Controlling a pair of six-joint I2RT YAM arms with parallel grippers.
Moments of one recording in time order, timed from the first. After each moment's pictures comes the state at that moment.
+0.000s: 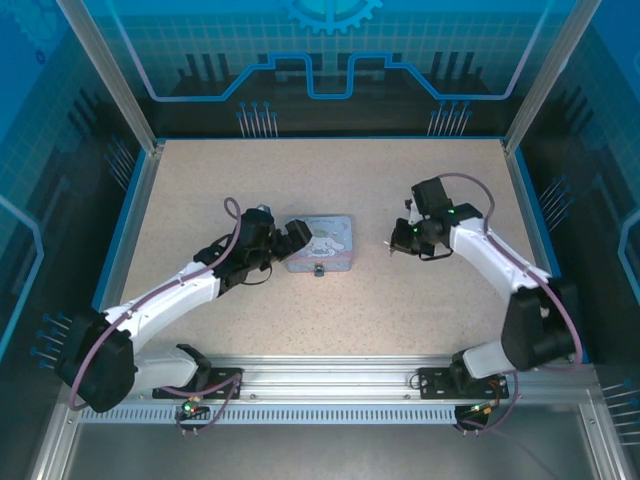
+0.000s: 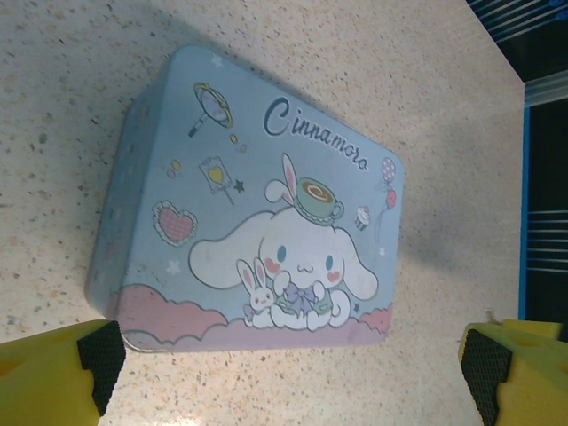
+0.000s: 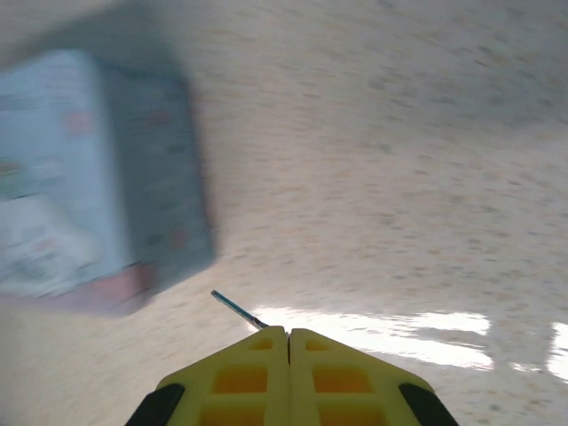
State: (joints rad) left arm -0.54 1.23 0.78 -0.24 0.03 -1.02; right arm 0.29 1.41 1.06 -0.75 -0.29 0.52
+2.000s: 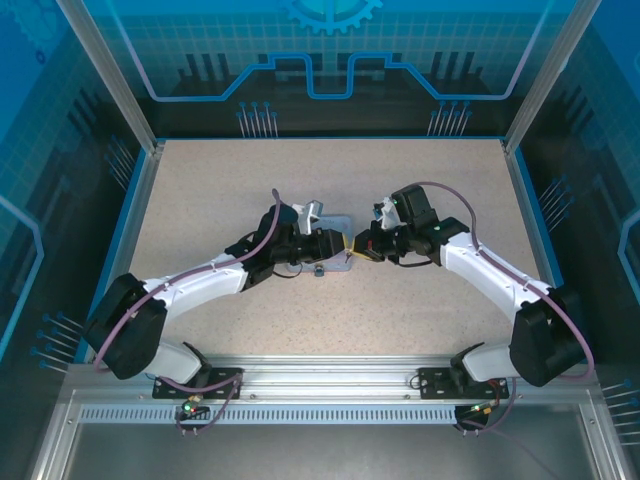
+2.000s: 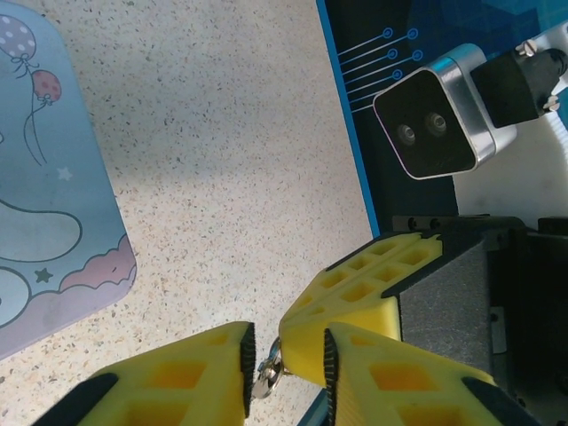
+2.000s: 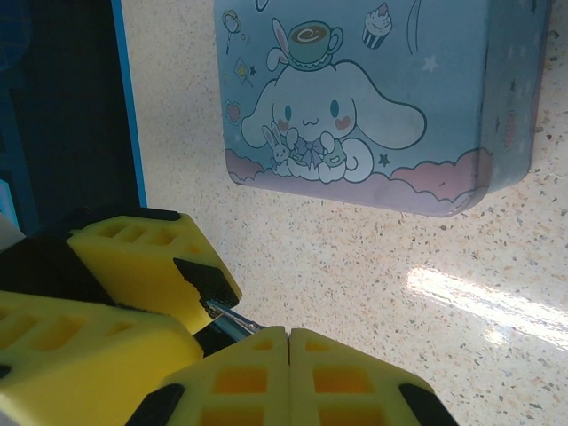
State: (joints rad) left arm -0.64 1.45 0.82 0.18 0.42 -0.93; right arm 0.45 1.38 0.99 -0.50 -0.61 0.80
